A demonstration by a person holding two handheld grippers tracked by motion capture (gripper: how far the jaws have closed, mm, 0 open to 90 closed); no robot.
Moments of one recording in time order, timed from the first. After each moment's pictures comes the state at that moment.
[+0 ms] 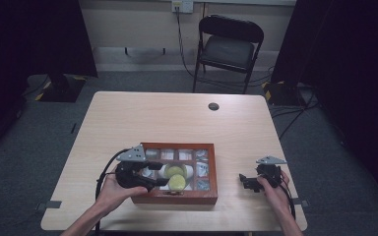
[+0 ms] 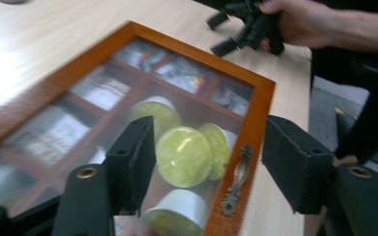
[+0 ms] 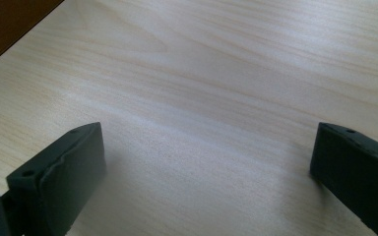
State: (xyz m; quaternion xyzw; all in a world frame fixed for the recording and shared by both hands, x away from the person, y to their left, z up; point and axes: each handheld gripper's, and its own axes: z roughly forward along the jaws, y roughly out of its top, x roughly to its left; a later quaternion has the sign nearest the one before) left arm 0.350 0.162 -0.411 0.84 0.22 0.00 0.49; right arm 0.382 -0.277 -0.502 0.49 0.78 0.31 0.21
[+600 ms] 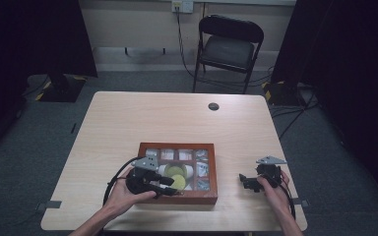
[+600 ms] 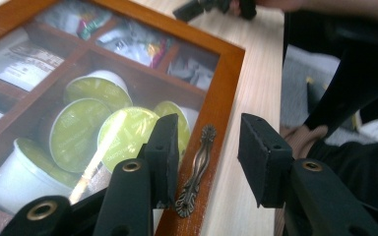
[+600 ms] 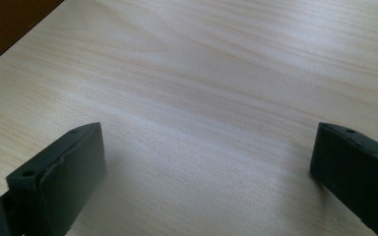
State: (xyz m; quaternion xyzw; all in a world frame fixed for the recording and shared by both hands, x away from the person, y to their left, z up) left arm 0.345 0.136 -0.424 0.87 0.19 -0.05 0.45; right arm 0.382 -0.277 -0.502 0.49 0.78 0.31 0.21
